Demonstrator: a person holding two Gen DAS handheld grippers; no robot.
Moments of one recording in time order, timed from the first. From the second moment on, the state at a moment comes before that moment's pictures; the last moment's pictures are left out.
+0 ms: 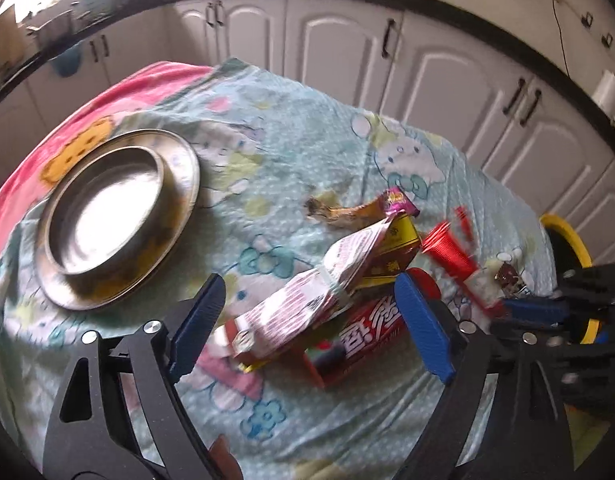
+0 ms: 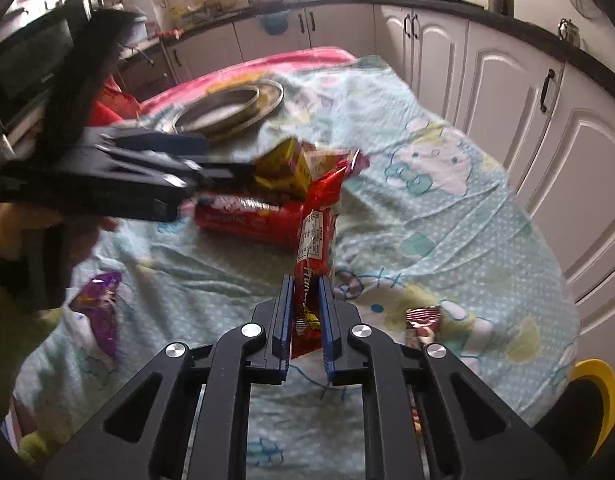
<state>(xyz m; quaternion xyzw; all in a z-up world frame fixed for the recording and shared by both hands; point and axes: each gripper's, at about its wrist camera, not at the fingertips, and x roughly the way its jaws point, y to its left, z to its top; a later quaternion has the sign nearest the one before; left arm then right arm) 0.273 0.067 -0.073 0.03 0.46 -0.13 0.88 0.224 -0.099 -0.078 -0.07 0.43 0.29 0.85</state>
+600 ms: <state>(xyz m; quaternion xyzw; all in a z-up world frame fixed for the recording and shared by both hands) 0.270 0.058 -0.077 0.03 0.49 -0.14 0.86 0.186 -0.152 -0.024 -0.03 0.40 0.30 0.87</state>
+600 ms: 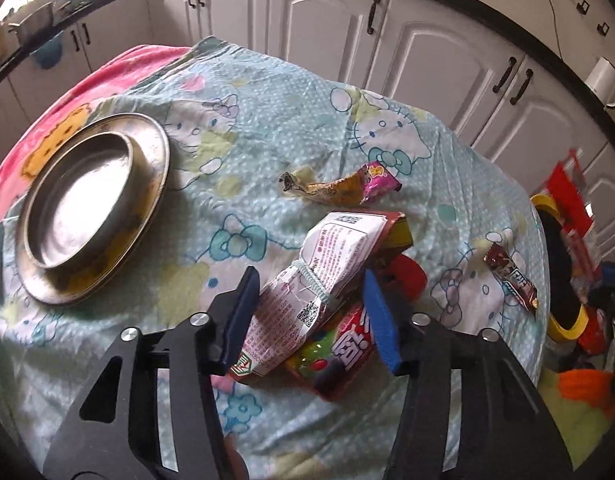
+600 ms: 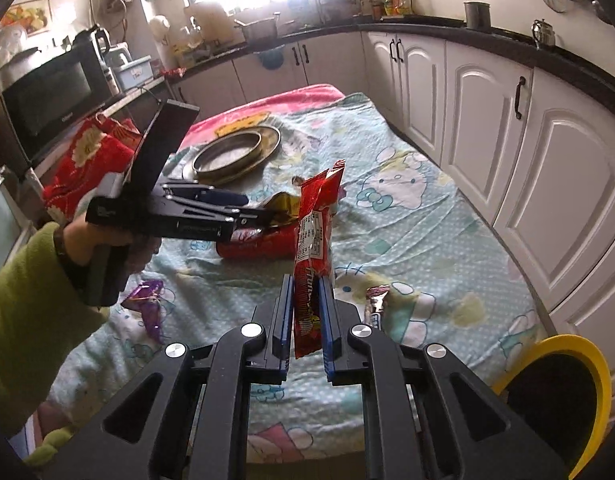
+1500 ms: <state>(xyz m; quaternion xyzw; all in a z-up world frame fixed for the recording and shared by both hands) 0.184 0.068 -0.008 -0.04 0.41 -0.11 0.91 0.146 -0.199 0.014 0.00 0.34 0.30 0.89</state>
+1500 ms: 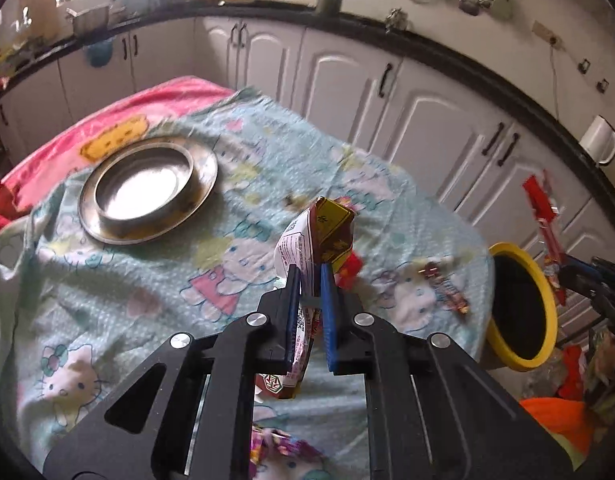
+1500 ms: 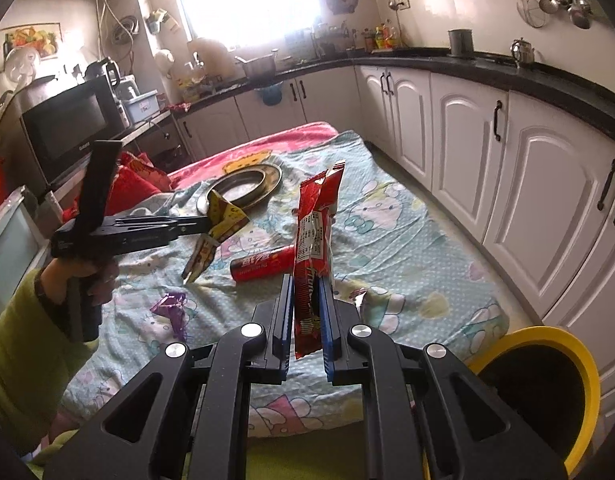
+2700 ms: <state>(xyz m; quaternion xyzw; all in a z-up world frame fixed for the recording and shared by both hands) 0.155 -0.134 0.013 0.03 0.36 -0.29 0.89 0.121 -0.337 0.017 0.07 0.31 0.16 0.93</state>
